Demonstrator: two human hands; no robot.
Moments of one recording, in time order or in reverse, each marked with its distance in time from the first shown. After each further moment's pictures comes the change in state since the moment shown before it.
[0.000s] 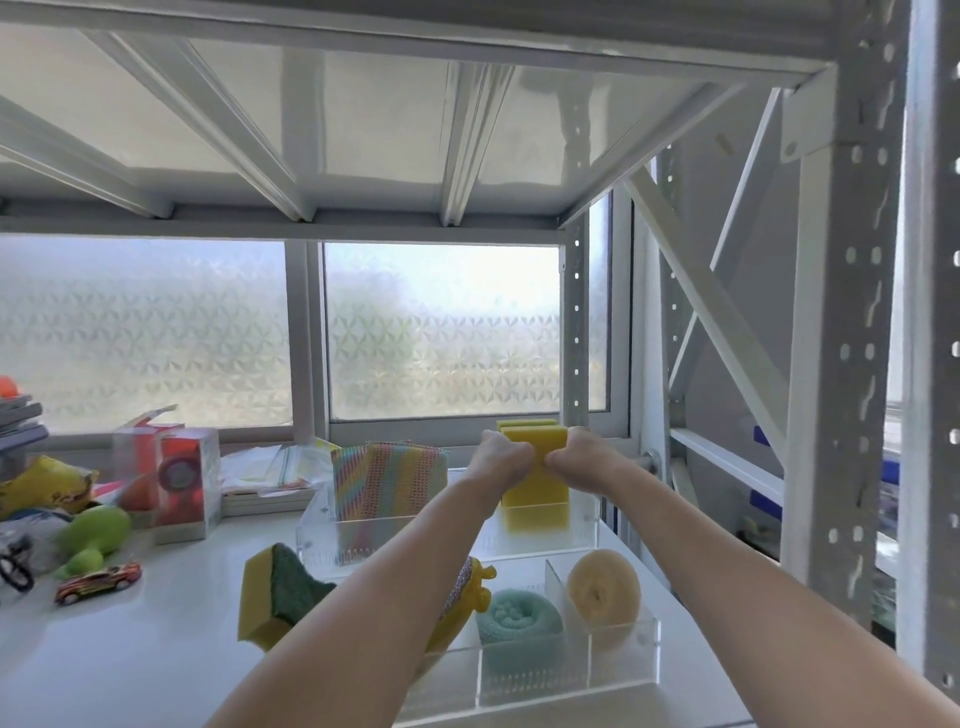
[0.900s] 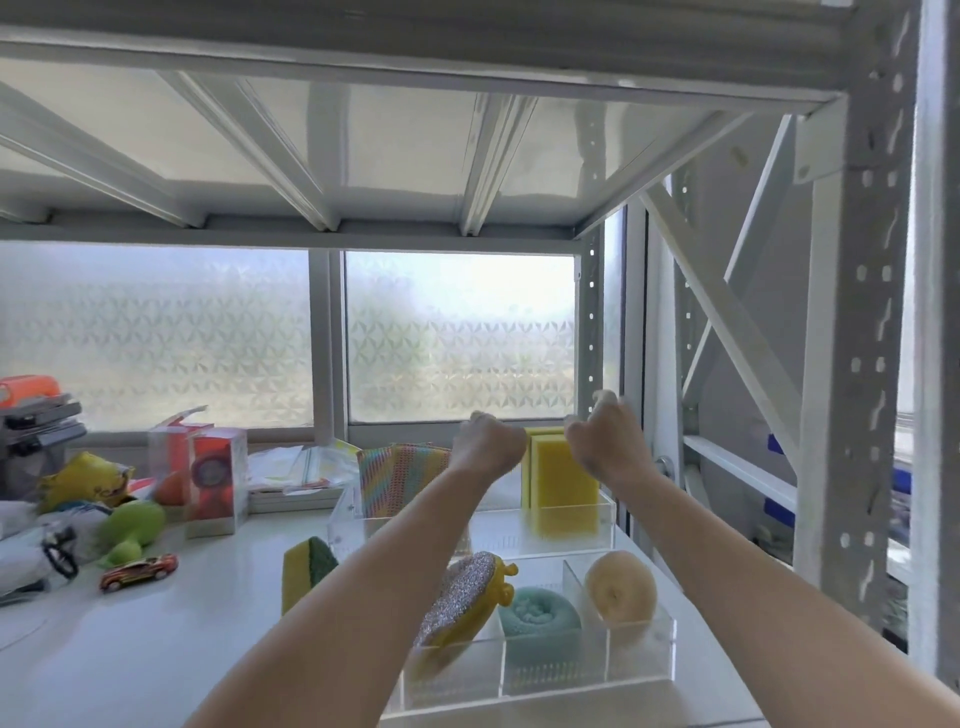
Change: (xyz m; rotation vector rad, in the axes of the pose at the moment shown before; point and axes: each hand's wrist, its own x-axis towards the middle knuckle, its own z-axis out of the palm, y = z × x) left_hand -0.013 0.006 -0.035 0.275 0.234 0.072; right_hand -0.019 -0.021 -0.001 0.081 0.424 -0.064
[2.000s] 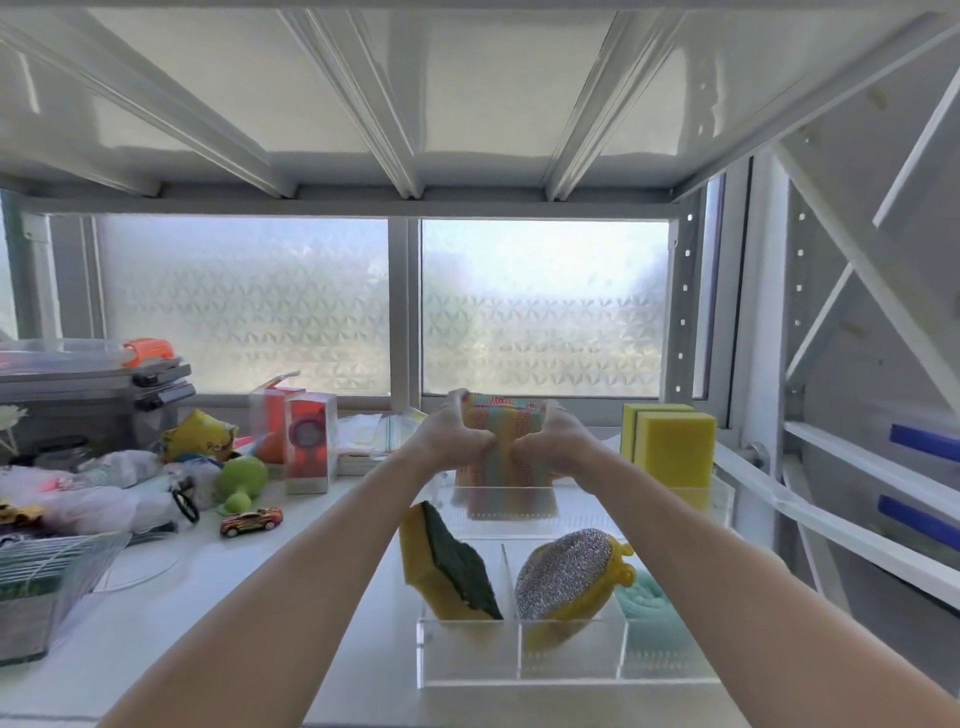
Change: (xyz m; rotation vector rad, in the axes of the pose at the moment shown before) left_hand 0.012 -0.103 -0.097 -0.018 -0.056 0.107; right_hand -0.019 -0.072 0.104 0.213 -0.529 0.012
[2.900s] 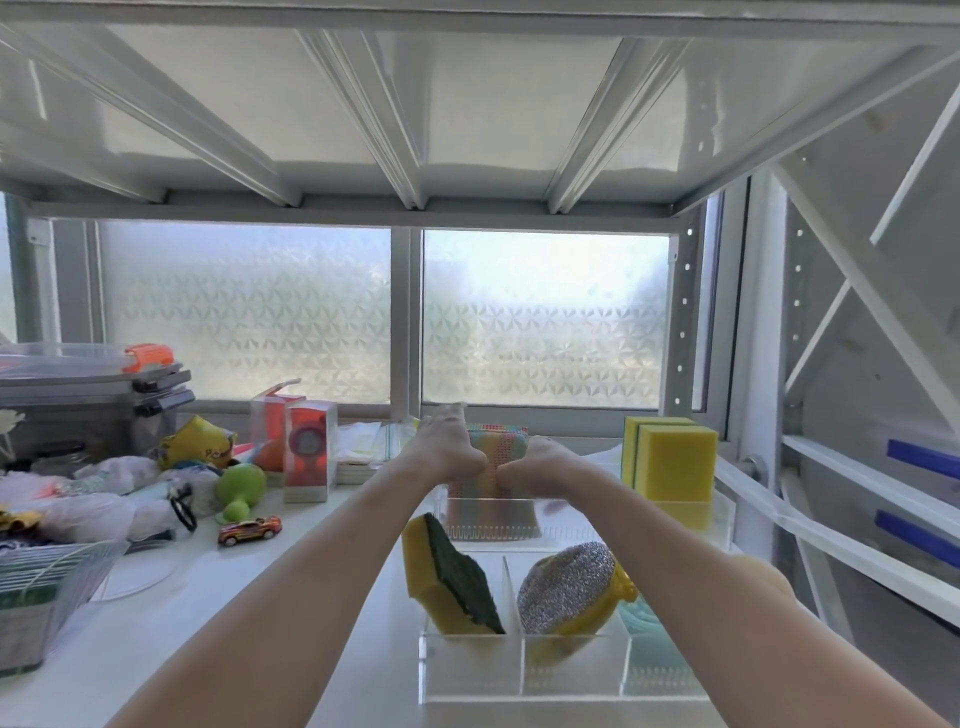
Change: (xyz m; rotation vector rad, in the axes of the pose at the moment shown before) left_hand 0.004 -0.003 -0.003 0.418 0.025 -0.025; right_hand -0.009 -0.010 0.013 -0.286 -0.151 0.071
